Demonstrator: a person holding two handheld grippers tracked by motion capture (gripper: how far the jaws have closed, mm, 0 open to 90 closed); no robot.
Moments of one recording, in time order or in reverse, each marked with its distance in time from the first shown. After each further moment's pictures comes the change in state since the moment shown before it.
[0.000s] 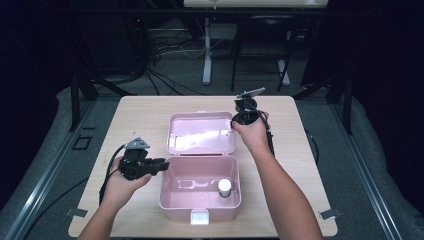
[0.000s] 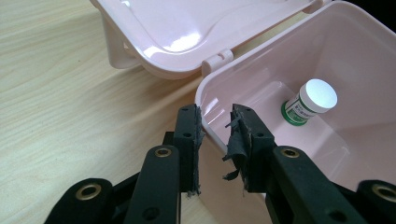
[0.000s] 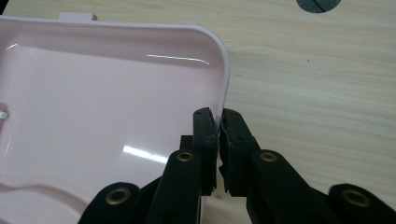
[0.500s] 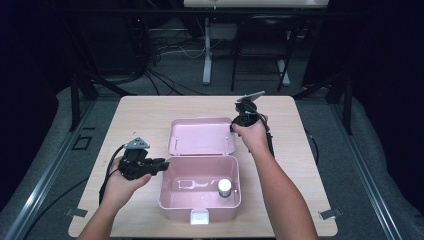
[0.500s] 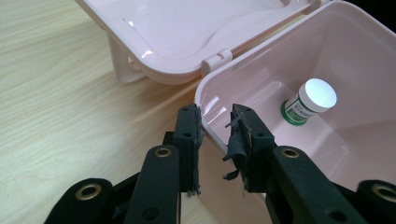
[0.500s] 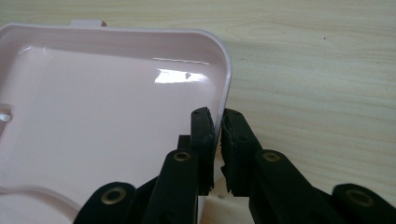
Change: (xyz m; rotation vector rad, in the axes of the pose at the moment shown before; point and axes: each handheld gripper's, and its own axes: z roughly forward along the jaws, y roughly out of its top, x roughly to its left) left arm 0.001 0.000 0.000 0.000 -0.003 0.004; right arm -0.011 -0.002 0.020 0.070 0.043 0.044
